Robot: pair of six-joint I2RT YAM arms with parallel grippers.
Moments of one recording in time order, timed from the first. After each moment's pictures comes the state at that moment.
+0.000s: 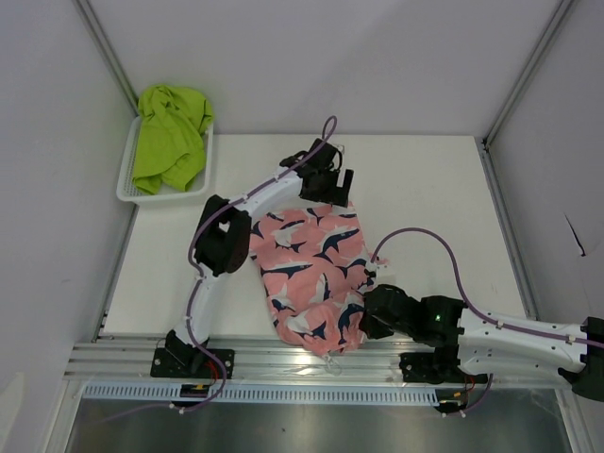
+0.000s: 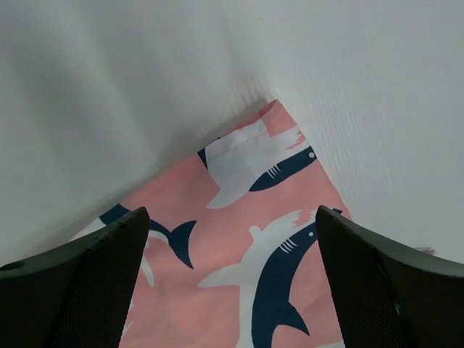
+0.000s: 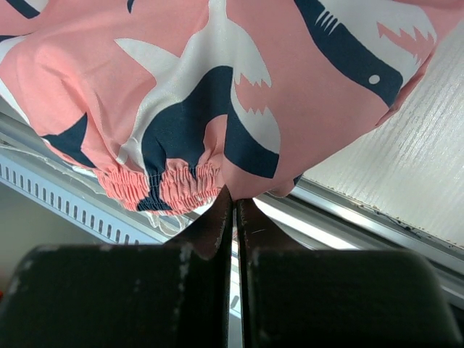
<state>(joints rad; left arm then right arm) -0.62 2.28 1.98 -0.61 0.07 -0.33 1.24 0.83 0.55 -0.66 0.25 0.92</state>
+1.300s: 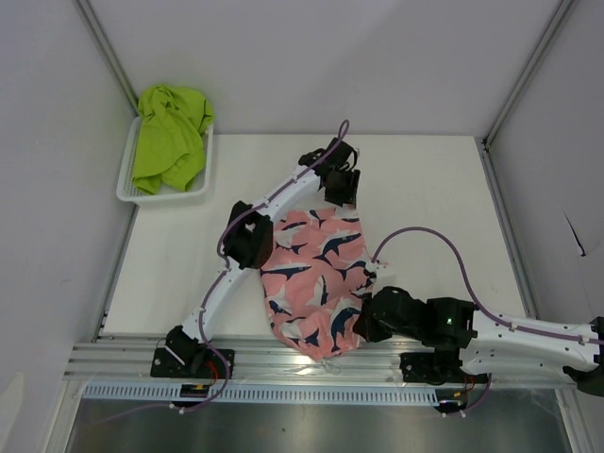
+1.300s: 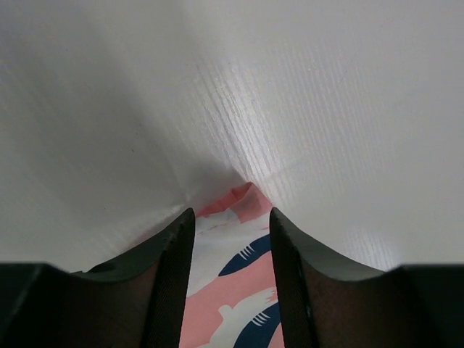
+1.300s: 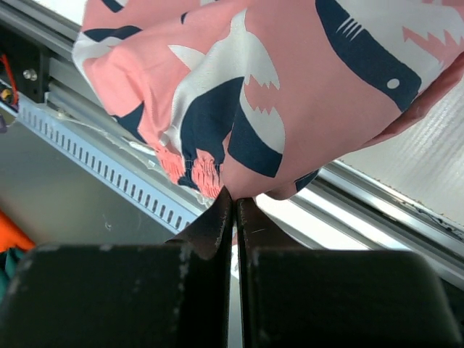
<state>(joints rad) -0.64 2.65 2.51 -0.84 0.19 -0.37 1.31 0.77 0.59 -0.67 0.23 0.96</state>
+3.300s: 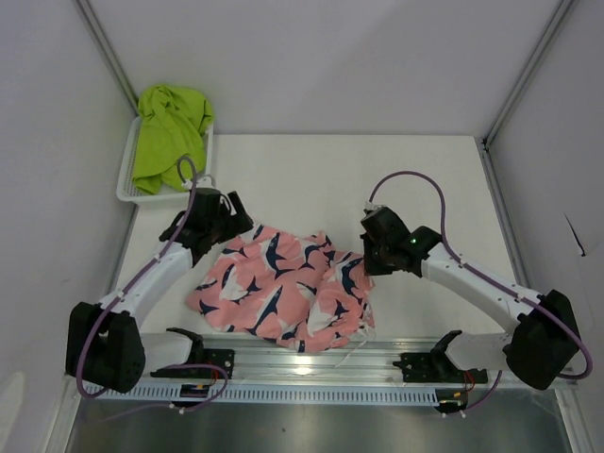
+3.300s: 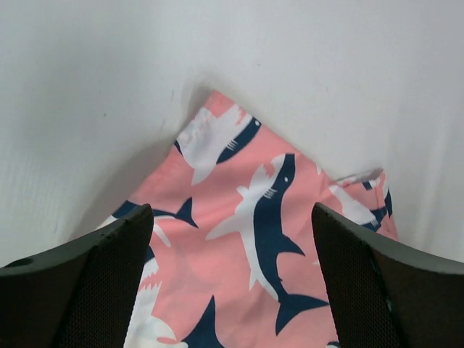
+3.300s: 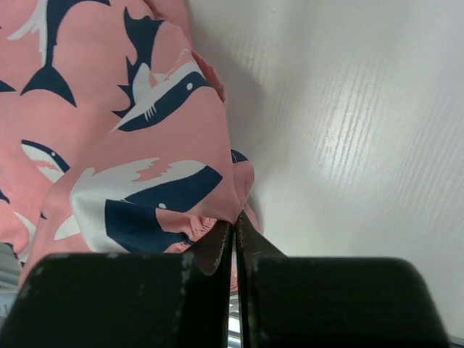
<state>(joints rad) -0.27 1.20 0.78 -0.32 -0.10 -0.61 0.71 1.27 0.96 -0.74 0.11 0.54</state>
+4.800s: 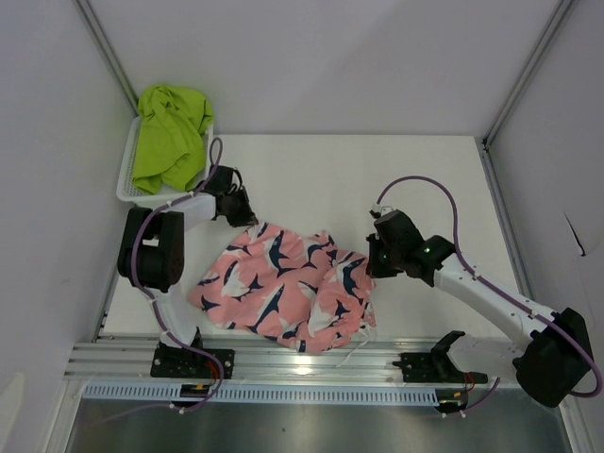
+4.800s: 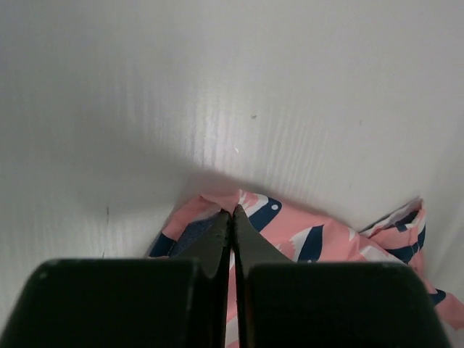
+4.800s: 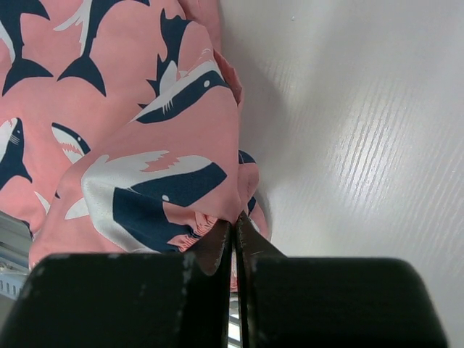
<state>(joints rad) -0.15 1.86 1.14 -0.27 0.24 -0.49 0.66 1.16 0.86 -0.65 0.02 0.48</state>
